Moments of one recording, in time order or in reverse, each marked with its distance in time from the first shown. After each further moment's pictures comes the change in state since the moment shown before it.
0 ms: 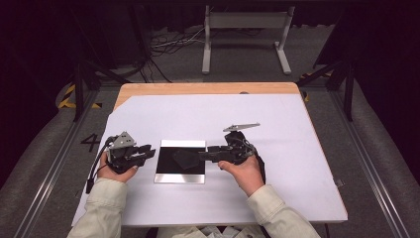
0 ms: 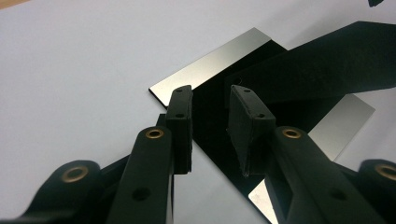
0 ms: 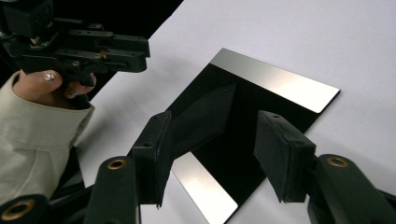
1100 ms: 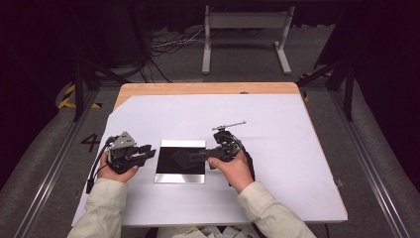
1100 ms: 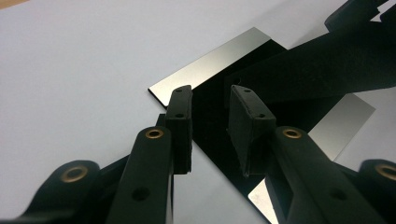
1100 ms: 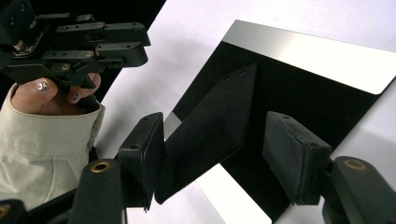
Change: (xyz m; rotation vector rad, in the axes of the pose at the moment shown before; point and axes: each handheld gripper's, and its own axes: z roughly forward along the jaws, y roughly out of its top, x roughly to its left) left arm -0.001 0.000 0.001 0.000 0.002 0.001; right arm -0.005 0.006 0.035 0.116 0.067 0.142
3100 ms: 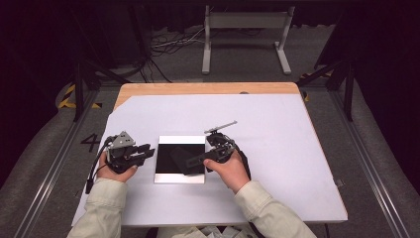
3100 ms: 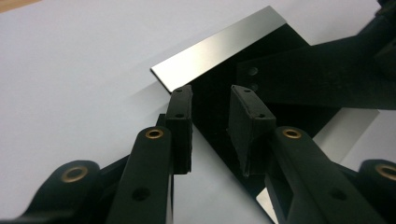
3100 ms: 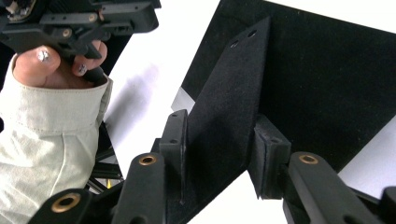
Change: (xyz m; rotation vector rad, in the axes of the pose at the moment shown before) left arm 0.005 -0.001 -0.006 -0.021 0.032 -0.029; right arm 0.007 0.002 0.013 0.124 0.037 -0.015
